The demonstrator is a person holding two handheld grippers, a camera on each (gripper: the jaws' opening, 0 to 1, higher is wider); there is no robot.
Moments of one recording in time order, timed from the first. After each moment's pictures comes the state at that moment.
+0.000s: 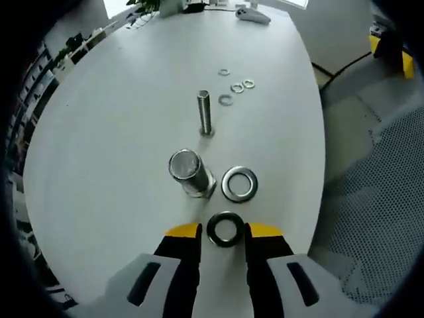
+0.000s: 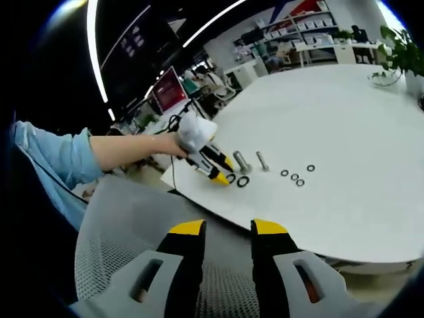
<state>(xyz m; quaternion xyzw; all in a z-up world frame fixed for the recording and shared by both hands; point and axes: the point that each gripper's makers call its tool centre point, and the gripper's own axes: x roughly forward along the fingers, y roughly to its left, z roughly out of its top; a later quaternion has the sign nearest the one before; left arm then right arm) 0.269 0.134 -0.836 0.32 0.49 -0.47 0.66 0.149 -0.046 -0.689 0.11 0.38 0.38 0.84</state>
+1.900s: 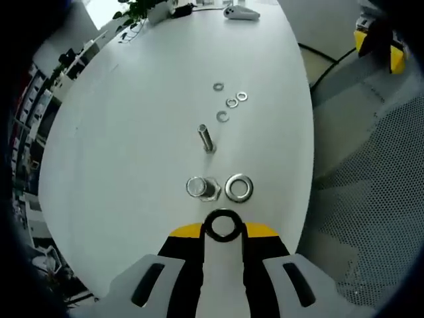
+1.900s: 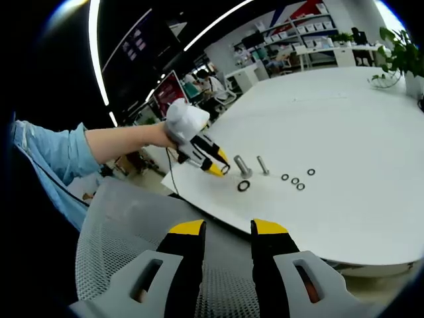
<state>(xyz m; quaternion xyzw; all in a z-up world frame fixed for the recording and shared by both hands) 0.274 0.129 -0.783 0.38 0.47 -0.46 0.65 0.152 -0.045 -0.685 0.12 0.37 0.38 0.84</state>
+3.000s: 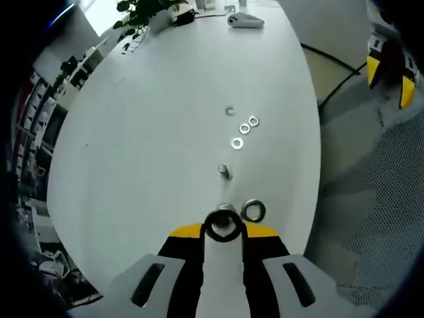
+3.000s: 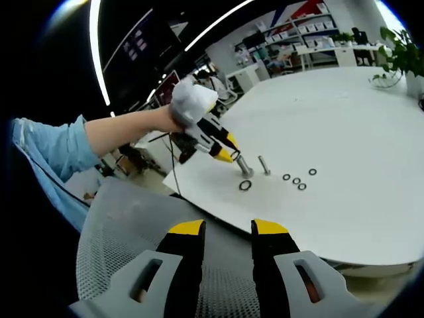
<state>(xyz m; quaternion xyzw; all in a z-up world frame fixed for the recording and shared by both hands) 0.304 0.102 -0.766 0.39 0.47 -0.45 0.65 0.150 -0.044 -0.685 0.12 0.37 0.39 0.84</state>
